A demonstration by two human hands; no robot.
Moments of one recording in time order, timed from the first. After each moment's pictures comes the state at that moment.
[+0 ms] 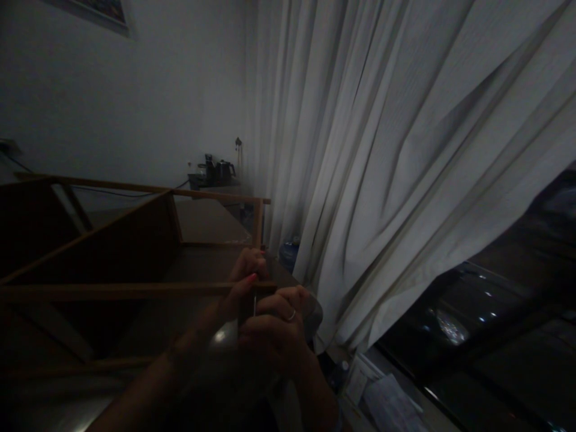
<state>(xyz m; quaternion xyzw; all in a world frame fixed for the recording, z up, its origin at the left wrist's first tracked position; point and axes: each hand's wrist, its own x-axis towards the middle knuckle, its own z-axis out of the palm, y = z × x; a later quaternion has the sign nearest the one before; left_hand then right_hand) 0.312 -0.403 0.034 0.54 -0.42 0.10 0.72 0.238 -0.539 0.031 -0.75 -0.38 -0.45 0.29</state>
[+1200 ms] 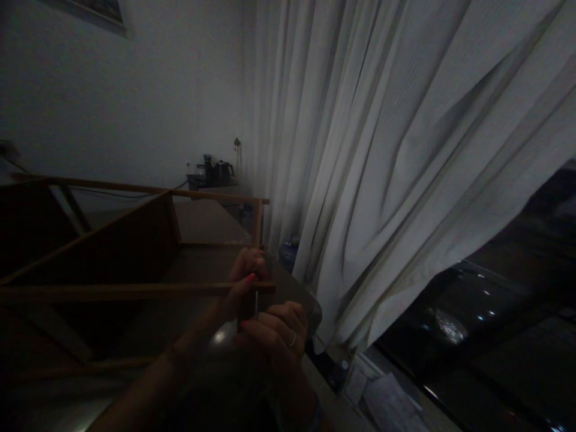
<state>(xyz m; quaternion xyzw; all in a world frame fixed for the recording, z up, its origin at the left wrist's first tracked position) 0.309 -0.408 0.032 0.52 -0.39 0.07 0.76 0.226 -0.515 0.033 -0.68 -0.29 -0.61 0.26</state>
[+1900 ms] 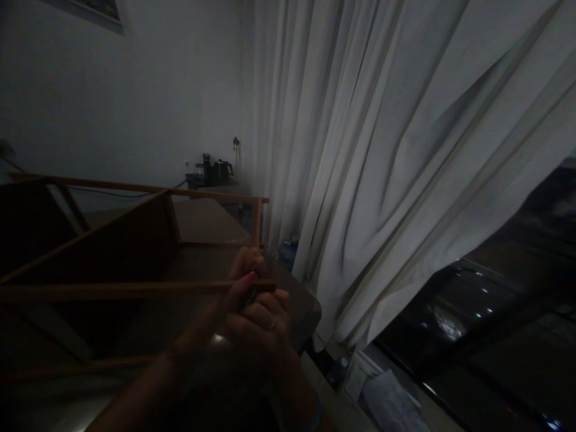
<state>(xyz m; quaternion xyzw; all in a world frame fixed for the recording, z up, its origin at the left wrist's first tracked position) 0.298 -0.397 0.039 0.58 -0.37 0.07 0.72 0.237 -0.504 0.023 -0.72 -0.33 -0.54 0.27</state>
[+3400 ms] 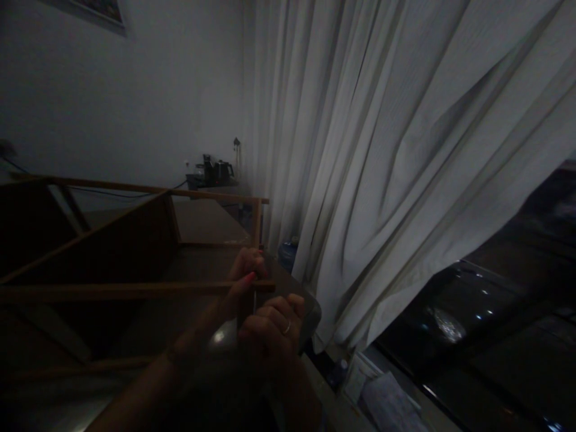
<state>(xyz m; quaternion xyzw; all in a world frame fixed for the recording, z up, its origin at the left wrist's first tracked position) 0.311 -0.404 0.030 0.54 -0.39 0.10 0.73 0.226 -0.514 0.037 -0.72 -0.31 -0.56 0.26</state>
